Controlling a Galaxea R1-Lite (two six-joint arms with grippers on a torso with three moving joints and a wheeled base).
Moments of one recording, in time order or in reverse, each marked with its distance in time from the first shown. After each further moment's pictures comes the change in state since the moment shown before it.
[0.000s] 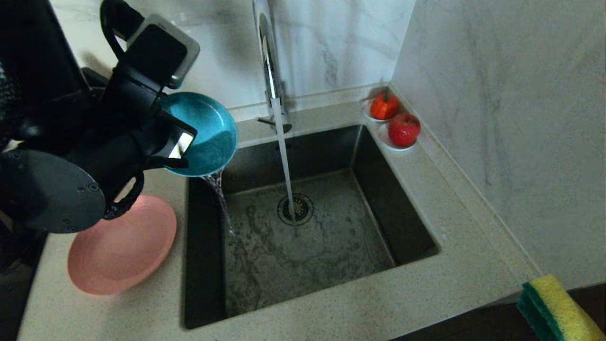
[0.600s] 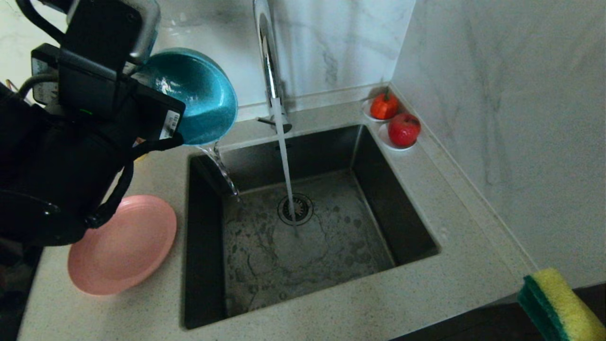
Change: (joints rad) left arm 0.000 -0.008 0.178 -0.548 -0.145 0.165; right arm -0.011 0.001 -0.012 0.000 0.000 0.001
